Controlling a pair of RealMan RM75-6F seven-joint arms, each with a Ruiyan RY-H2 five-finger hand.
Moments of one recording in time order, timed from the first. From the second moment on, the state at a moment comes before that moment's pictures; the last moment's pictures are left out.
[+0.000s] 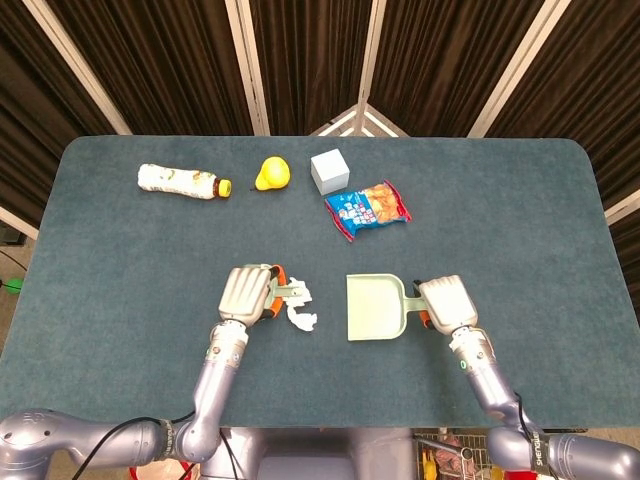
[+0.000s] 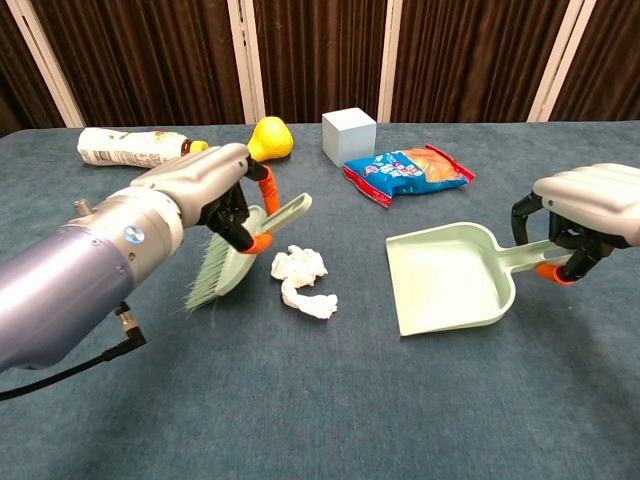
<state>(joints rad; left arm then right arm) -0.76 -1.91 -0.31 -1.57 0.87 1.28 0.71 0.60 -1.44 0.10 -1.60 -1.03 1.06 -0.61</state>
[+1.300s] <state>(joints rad) -0.97 -2.26 -0.51 -1.35 1.07 1.24 0.38 0.61 -1.38 0.09 -1.65 -1.00 1.07 -0.62</state>
